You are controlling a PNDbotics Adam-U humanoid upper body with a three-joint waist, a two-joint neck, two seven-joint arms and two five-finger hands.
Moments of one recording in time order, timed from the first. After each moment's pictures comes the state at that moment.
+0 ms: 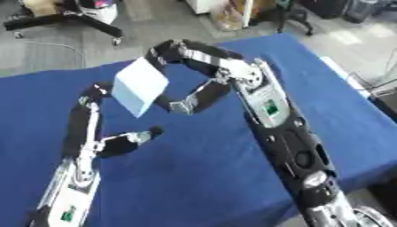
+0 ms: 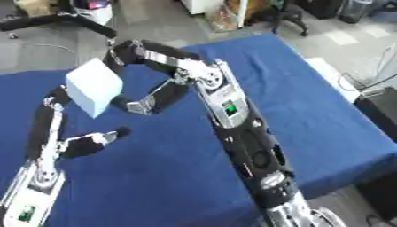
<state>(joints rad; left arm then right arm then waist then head) -0.47 0.00 -0.32 -1.39 -0.77 -0.01 0.32 -0.62 -0.09 0.09 -1.62 0.21 -0.37 0.80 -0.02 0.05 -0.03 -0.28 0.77</state>
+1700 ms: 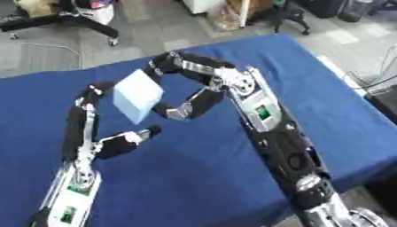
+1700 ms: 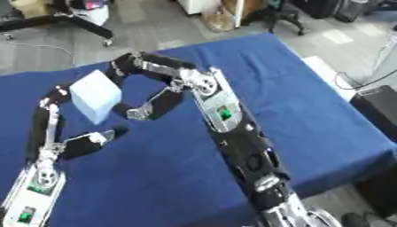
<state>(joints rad) -0.47 -0.01 -0.33 -1.38 -0.71 -0.06 0.36 -0.61 -0.08 0.09 -1.55 0.28 -0.38 0.80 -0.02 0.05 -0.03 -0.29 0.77</state>
